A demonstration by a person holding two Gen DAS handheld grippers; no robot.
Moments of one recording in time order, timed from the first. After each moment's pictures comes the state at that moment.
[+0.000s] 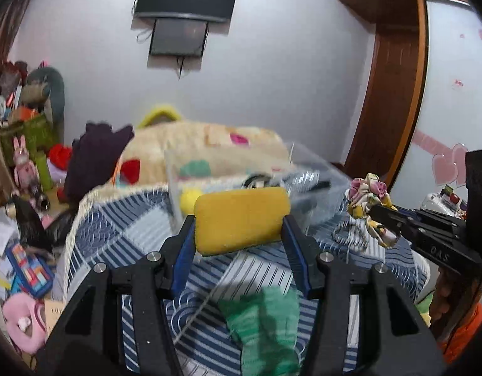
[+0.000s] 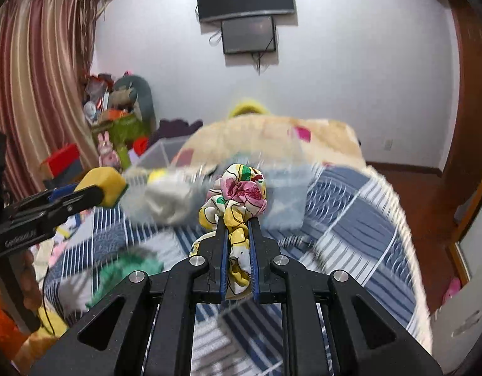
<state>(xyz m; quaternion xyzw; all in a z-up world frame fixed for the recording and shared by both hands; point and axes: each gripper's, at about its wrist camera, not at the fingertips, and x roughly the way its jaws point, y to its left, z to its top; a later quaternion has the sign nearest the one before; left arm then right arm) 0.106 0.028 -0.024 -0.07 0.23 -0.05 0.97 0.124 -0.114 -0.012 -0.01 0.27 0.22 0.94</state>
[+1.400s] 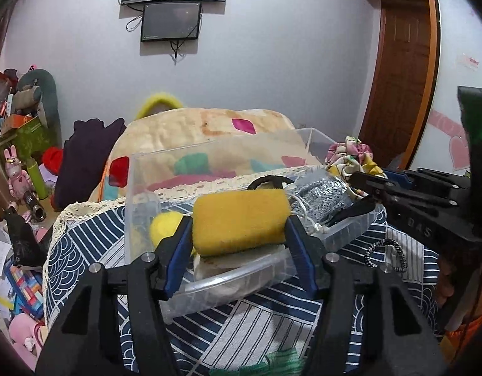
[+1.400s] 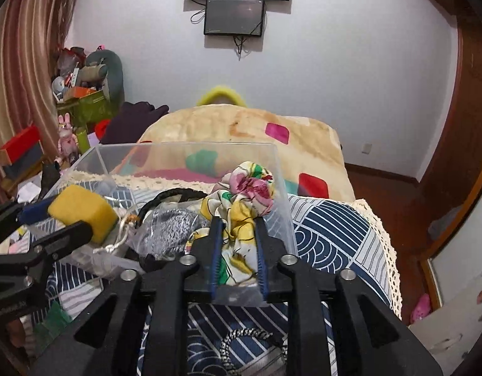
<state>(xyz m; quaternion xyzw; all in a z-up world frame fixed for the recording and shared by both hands) 0.204 0.008 -0.050 -0.04 0.28 -0.04 0.96 0.213 -0.082 -0.014 -0.08 0.30 0.16 0.93</state>
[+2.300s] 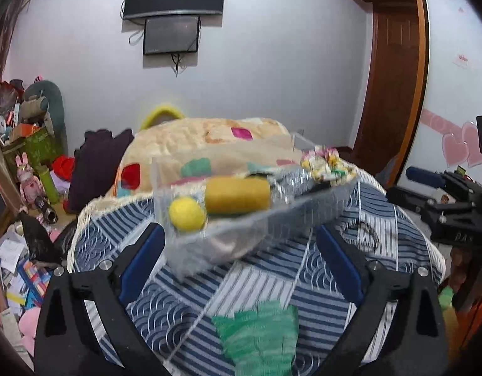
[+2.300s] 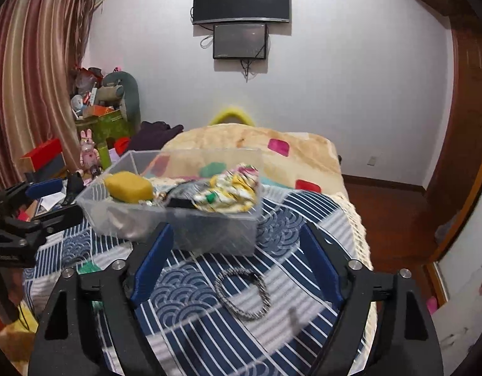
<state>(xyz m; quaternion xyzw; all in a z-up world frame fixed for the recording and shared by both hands) 0.134 0.004 -0.030 -0.02 0.27 -0.04 0.96 0.153 -0.134 0.000 -0.06 0.26 0.19 0.94</state>
